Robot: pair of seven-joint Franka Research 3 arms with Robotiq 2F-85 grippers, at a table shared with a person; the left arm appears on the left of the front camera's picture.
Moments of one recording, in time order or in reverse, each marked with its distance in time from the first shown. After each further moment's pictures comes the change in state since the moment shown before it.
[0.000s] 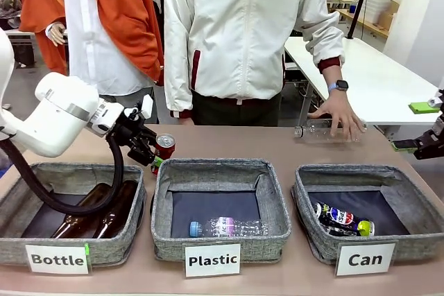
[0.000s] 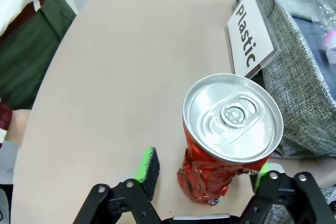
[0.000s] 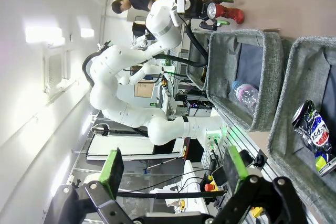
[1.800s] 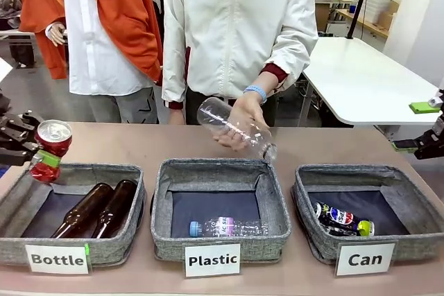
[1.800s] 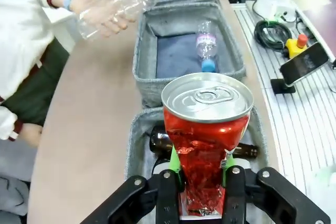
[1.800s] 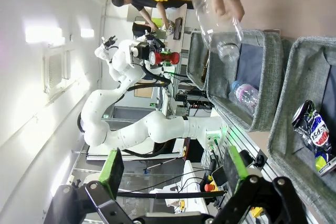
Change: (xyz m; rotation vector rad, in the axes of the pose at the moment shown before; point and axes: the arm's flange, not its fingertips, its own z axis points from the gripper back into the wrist) left arm -0.003 -0.194 0.232 -0.017 -0.066 -0.124; right arm 0.000 0.000 0.000 0.000 0.001 0.000
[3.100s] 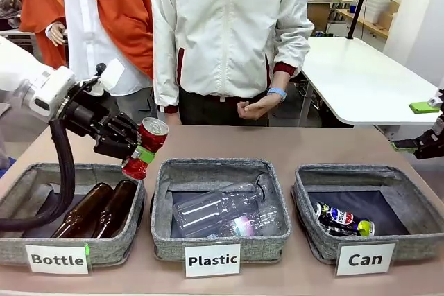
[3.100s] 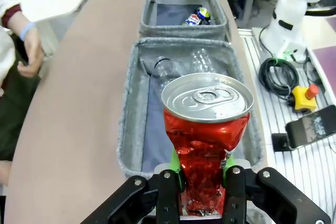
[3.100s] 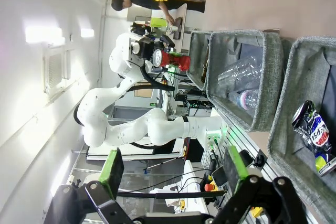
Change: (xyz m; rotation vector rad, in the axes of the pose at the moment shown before) left arm 0.095 0.025 -0.141 -0.058 -0.018 0.134; right arm 0.000 0.000 0.000 0.000 0.000 0.000
